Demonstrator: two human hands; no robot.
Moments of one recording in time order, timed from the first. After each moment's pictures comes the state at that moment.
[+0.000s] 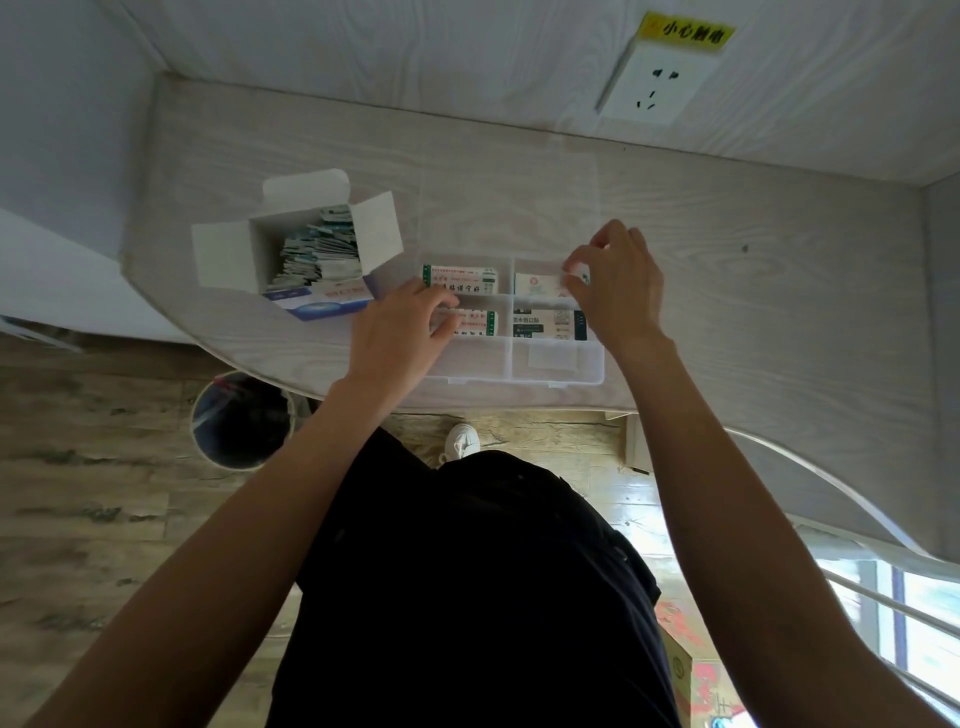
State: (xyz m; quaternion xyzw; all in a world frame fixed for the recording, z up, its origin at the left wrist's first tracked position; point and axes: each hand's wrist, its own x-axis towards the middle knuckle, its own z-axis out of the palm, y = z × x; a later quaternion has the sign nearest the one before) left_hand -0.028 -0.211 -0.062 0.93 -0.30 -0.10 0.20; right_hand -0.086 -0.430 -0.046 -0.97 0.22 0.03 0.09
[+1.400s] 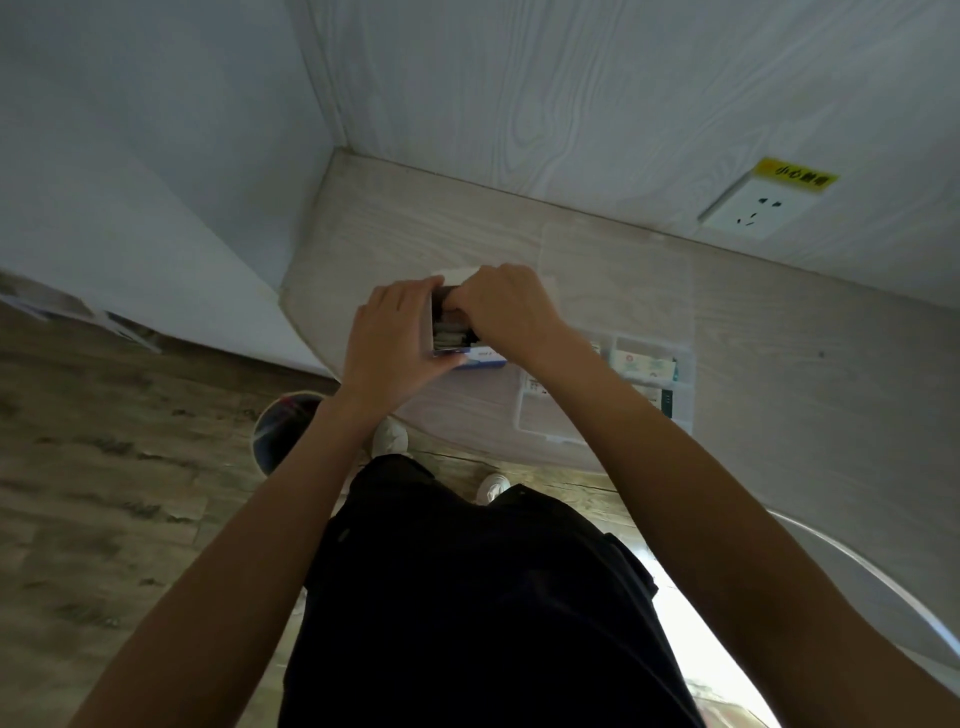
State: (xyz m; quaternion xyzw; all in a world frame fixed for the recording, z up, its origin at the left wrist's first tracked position) left_hand 0.038 -0.109 -0.042 0.94 -0.23 -0.05 0.25; right_hand 0.035 -0.255 0.006 -0.98 -0.15 0.08 -0.05
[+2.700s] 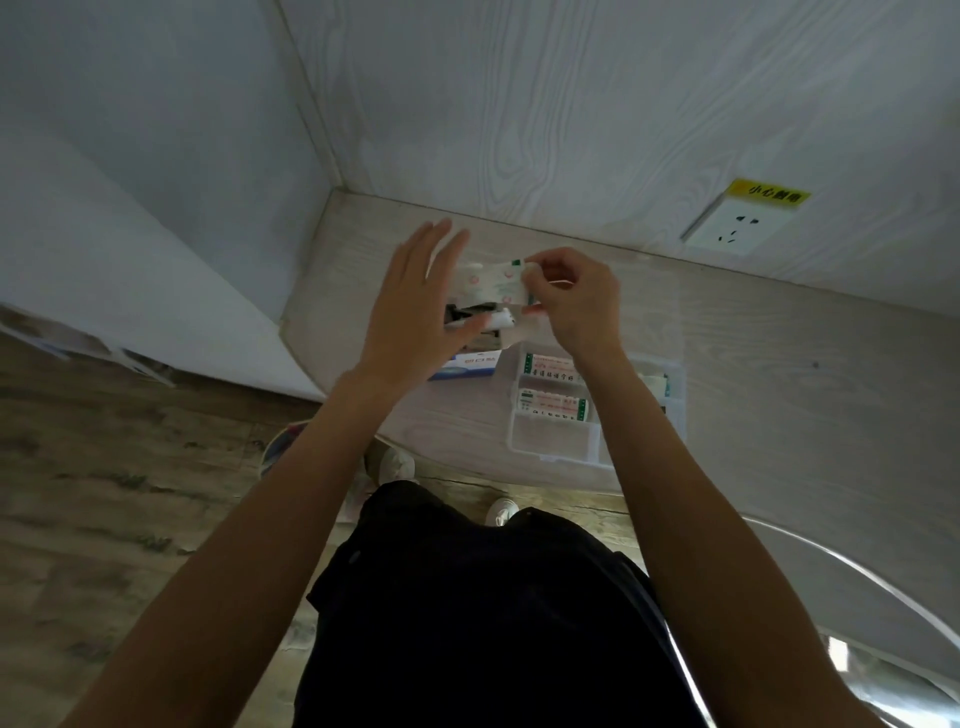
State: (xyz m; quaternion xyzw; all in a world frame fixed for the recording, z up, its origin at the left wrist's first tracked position) left_hand 0.061 -0.148 0.001 0.92 -0.32 0.02 0.24; right_hand 0.014 -0.313 0.015 -0.79 0.24 -0.10 0.55
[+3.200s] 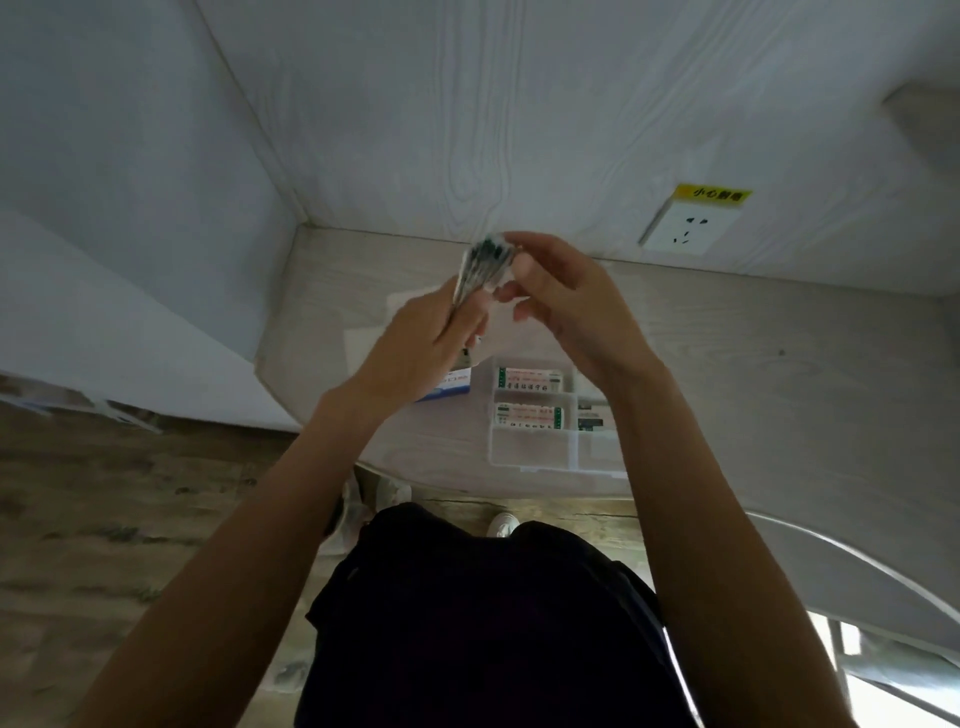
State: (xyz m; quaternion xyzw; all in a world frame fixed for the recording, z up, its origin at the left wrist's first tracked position) left_hand 0.040 -0.177 0.047 0.81 -0.33 -0.16 0.45; right_hand -0.013 -0.334 0.070 -0.65 0.12 -0.02 0.75
